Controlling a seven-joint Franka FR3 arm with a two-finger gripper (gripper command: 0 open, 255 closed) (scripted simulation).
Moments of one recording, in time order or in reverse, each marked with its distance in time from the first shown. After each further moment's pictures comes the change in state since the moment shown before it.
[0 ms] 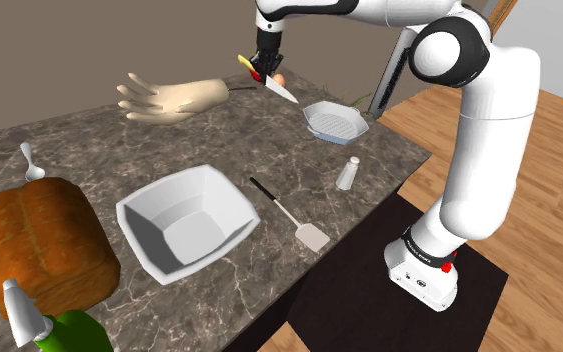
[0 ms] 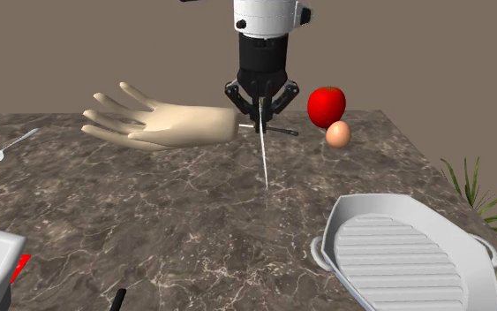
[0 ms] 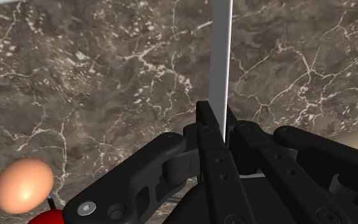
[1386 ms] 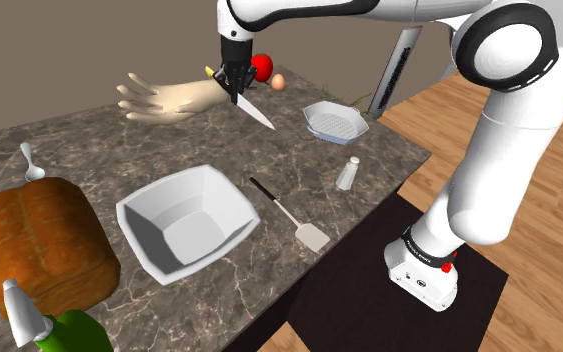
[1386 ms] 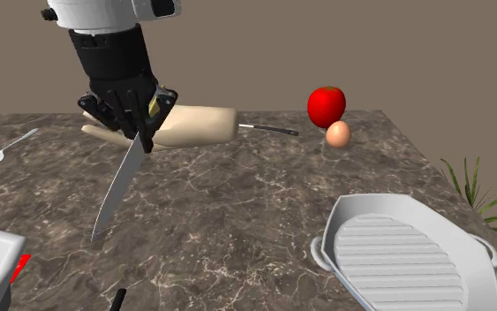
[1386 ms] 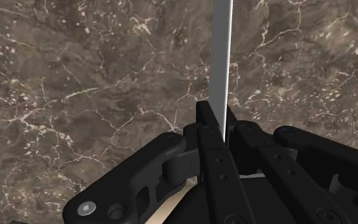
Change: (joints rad) arm 0.214 -0.189 0.102 -0.218 -0.028 0.024 0.320
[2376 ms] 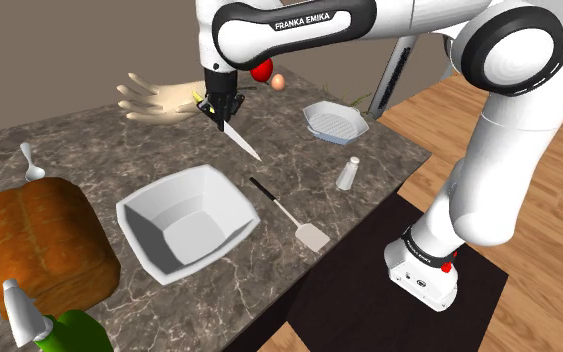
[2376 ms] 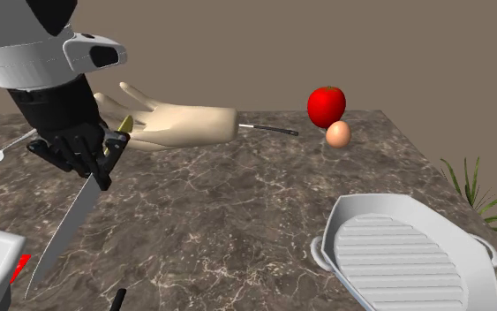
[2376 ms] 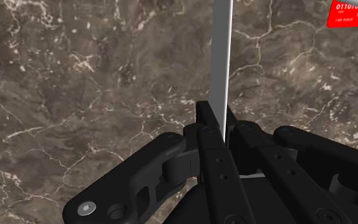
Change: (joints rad) arm 0.079 0.007 0.041 -0.110 -0.018 0.113 0.131
